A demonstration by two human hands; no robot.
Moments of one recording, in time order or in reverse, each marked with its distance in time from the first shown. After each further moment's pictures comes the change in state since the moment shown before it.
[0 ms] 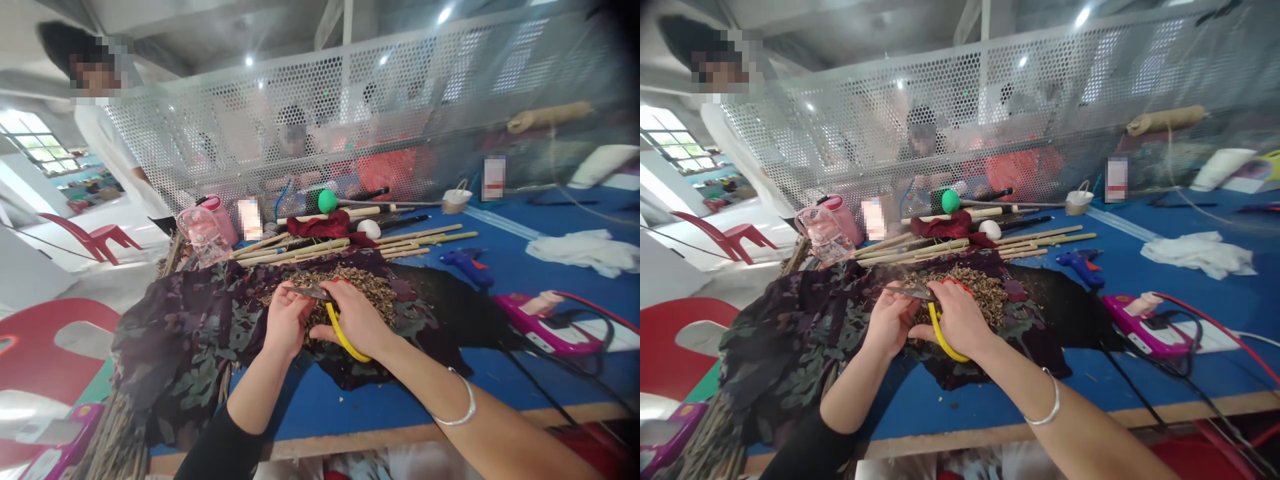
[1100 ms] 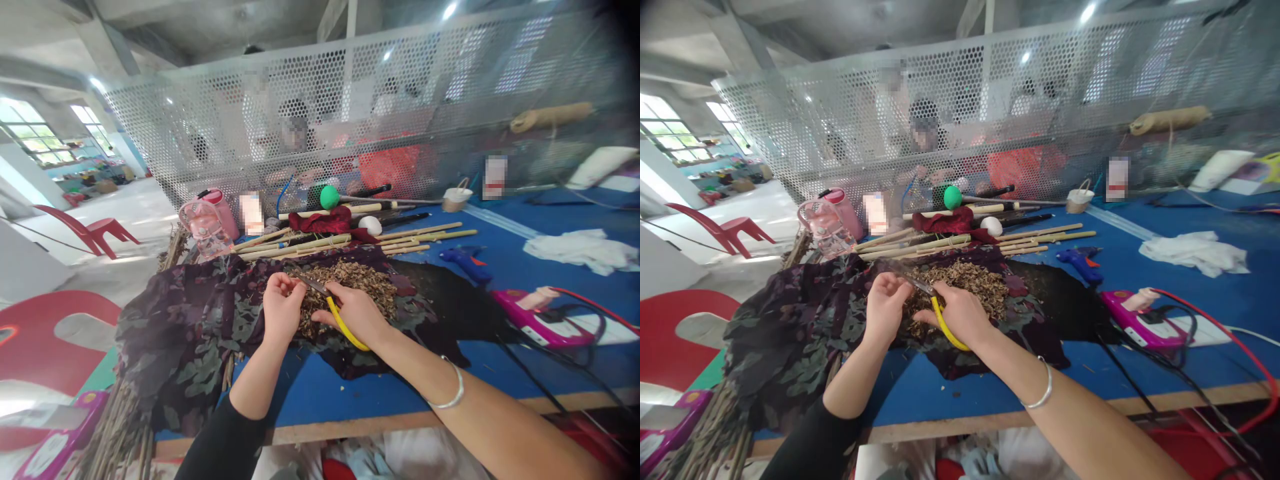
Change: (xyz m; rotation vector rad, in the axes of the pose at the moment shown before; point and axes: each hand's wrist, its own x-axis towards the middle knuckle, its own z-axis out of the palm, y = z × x) left_hand 0.008 0.004 -0.013 0.477 0.089 0.274; right_hand -0.001 -0.001 0.005 0.022 -0.089 0.157
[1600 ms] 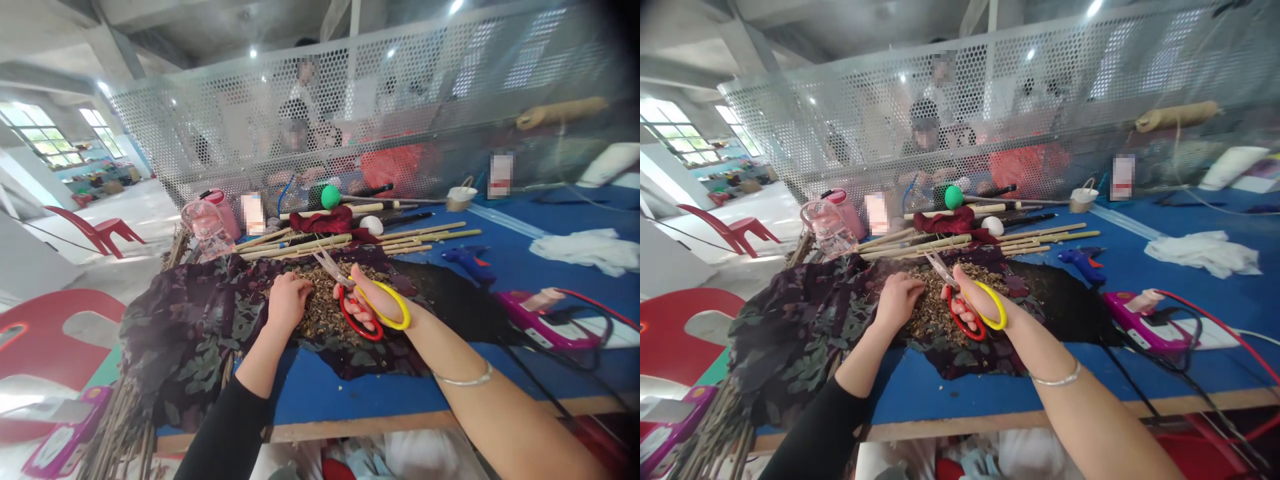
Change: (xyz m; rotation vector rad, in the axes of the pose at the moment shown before) left_hand 0.024 -0.018 -0.014 0.951 -0.277 0.349; right_hand 0.012 0.033 -0.030 1.127 -0.623 0.462
